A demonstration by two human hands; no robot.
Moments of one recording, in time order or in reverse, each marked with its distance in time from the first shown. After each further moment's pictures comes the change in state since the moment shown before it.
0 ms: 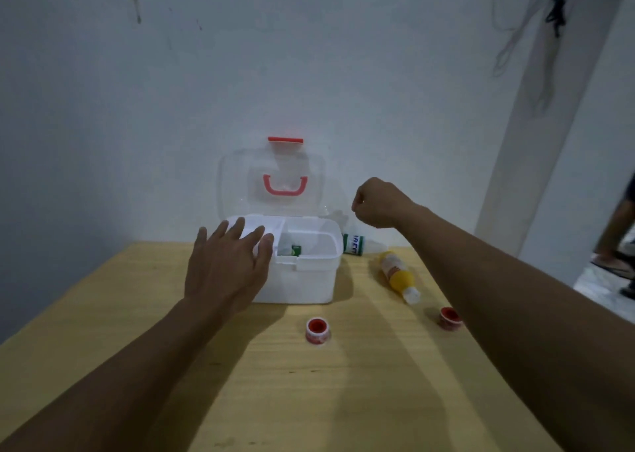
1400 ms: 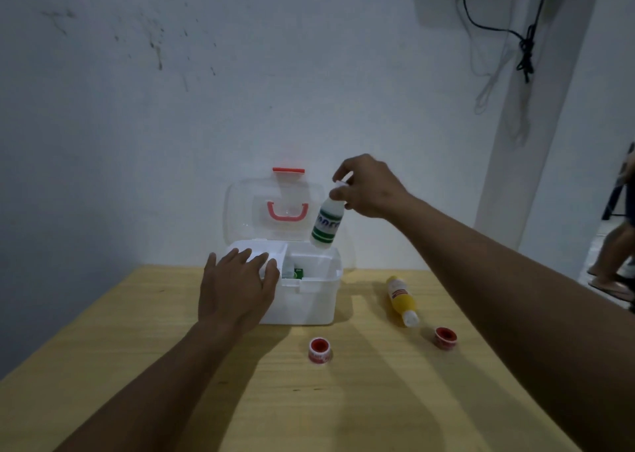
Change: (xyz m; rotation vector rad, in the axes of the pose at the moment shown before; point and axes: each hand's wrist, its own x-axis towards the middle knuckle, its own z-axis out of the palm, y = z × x) left_hand -0.002 0.005 0.000 -0.036 0.031 -0.036; right_hand -0.024 -0.054 -0.055 0.153 0.243 -0.209
